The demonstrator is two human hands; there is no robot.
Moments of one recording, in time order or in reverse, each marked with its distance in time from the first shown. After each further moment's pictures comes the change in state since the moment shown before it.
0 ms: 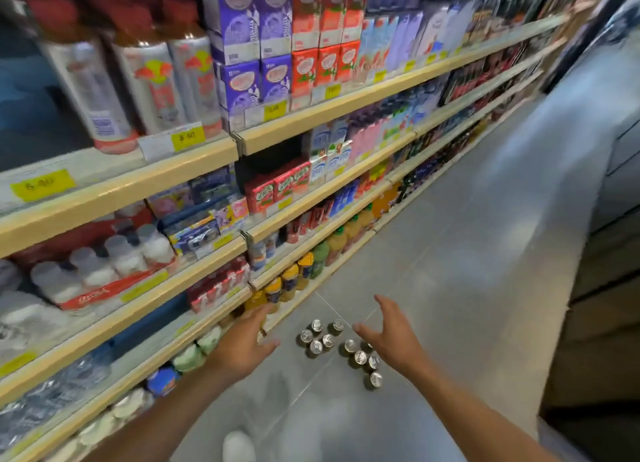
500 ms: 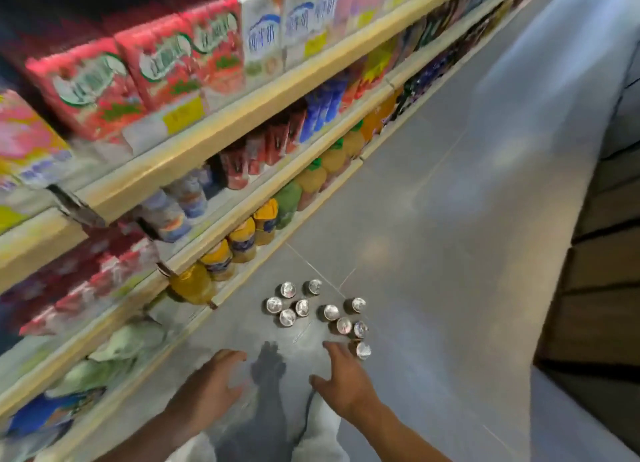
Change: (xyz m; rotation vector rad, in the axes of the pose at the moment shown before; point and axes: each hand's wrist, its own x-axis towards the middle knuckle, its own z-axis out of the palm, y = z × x) left_hand 0.199 -0.157 0.224 0.039 -0.402 -0.175; right_hand 0.177 0.176 0.231 -0.054 -0.403 0.236
